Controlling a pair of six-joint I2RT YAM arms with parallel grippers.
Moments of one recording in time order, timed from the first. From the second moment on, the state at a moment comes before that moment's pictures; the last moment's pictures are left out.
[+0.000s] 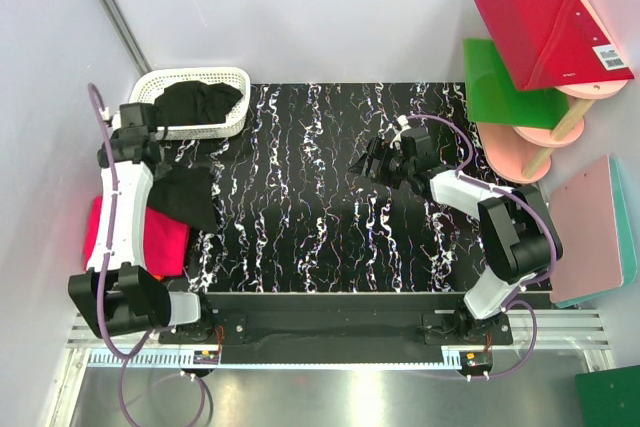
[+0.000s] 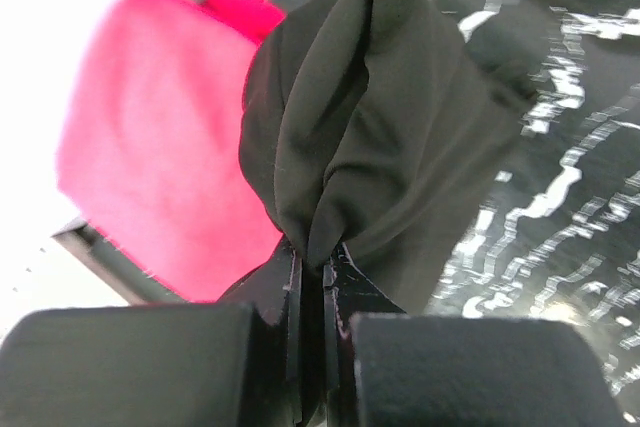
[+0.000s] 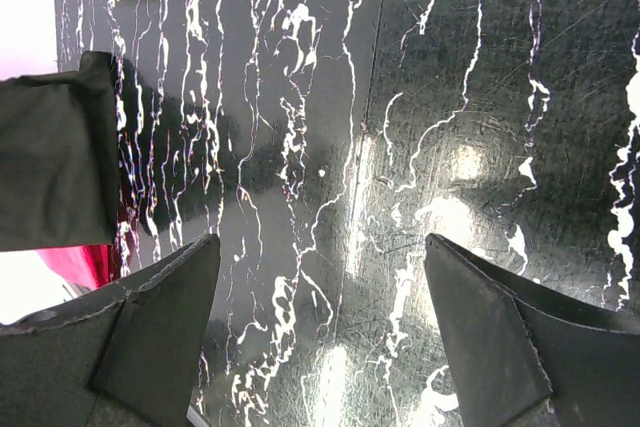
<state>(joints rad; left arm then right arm) 0.16 1.31 1.32 -0.96 -0.43 -0.34 0.36 1.67 0.93 0.13 -0.36 0.67</state>
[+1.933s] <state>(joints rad) 0.21 1.33 1.01 -0.88 -0.11 -0.31 0.36 1.83 0.93 0.19 -0.43 0.71</state>
